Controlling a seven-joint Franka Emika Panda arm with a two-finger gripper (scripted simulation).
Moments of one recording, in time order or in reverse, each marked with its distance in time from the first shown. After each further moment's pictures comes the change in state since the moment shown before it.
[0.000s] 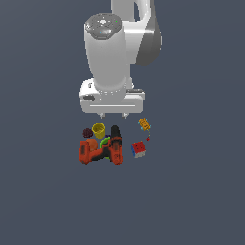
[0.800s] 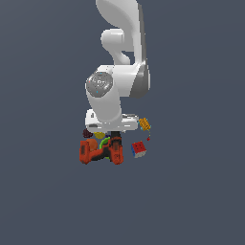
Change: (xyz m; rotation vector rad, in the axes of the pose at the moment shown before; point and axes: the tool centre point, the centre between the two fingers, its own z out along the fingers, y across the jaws) arm 0.007 0.003 0.108 0.070 -0.070 -0.048
